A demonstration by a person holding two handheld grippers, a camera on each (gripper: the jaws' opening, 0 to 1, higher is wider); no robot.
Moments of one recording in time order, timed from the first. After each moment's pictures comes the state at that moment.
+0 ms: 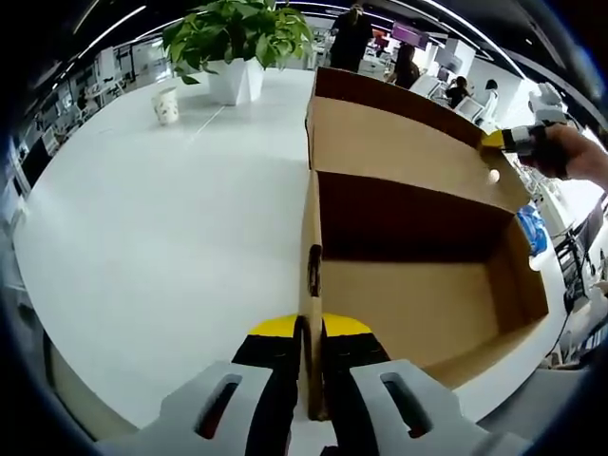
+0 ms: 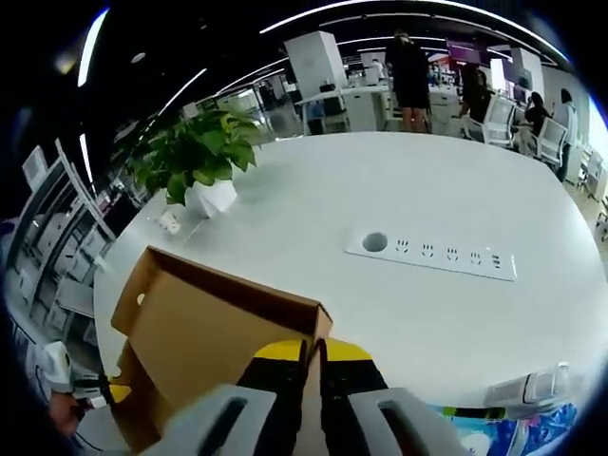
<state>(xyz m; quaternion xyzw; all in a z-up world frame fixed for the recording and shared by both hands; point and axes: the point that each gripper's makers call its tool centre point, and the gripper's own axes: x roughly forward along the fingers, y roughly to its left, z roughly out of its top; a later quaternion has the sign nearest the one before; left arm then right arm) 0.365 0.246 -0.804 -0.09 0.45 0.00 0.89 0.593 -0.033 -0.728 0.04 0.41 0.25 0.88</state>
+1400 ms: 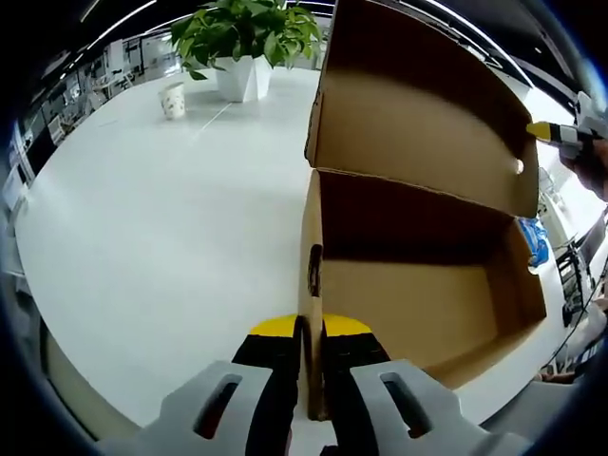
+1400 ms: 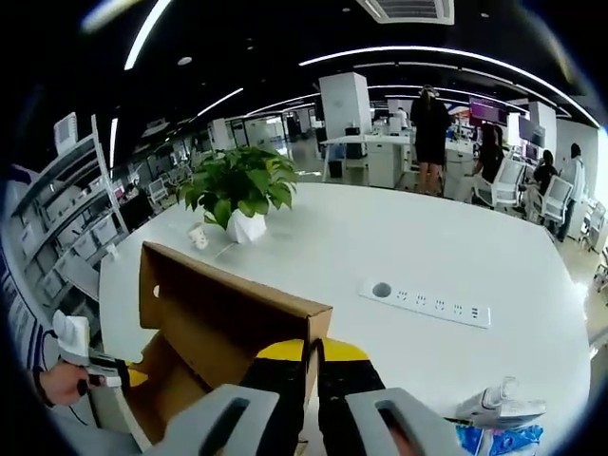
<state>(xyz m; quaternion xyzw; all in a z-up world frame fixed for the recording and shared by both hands) 0.363 0.238 -0.800 -0.11 0.45 0.02 0.89 0.539 -0.031 -0.643 -0.01 0.31 0.28 0.91</state>
